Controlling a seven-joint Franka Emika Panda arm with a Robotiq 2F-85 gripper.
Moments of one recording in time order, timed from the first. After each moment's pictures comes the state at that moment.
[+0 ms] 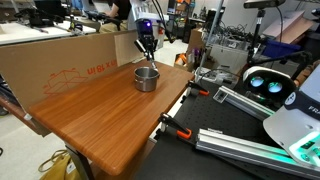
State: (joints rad) arm -0.18 0.88 -0.10 -1.32 0.14 1.69 0.07
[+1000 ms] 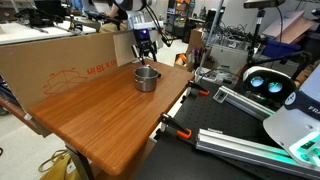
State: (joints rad) arm -0.16 1.01 -0.12 -1.17 0.05 1.69 0.19
